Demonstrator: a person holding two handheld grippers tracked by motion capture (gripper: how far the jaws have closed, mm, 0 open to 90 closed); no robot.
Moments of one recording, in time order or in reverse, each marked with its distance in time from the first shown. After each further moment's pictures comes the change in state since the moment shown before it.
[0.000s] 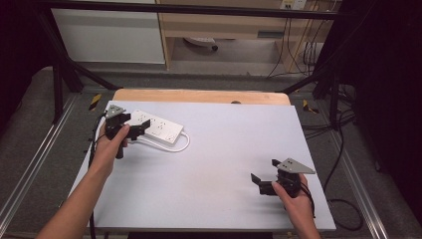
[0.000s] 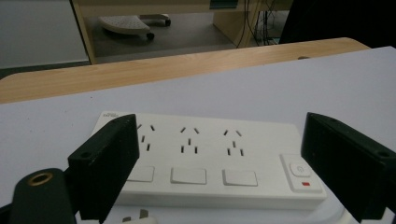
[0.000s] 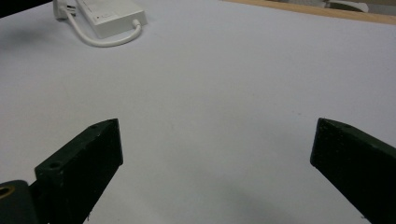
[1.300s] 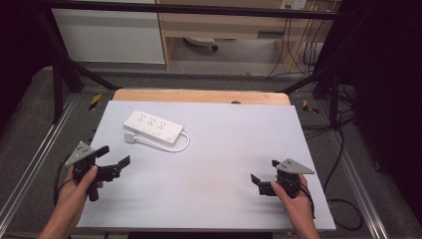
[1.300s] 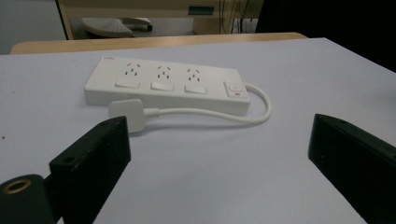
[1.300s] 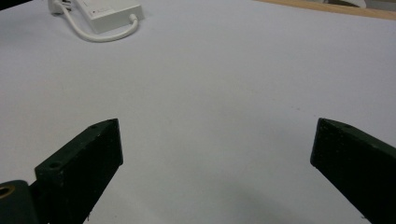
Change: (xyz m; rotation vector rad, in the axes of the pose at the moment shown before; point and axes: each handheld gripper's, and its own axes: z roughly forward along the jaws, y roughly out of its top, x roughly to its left) left arm -0.017 -0.068 -0.121 -0.054 -0.081 -0.012; right arm 0.001 -0.002 0.001 0.016 -0.010 -0.001
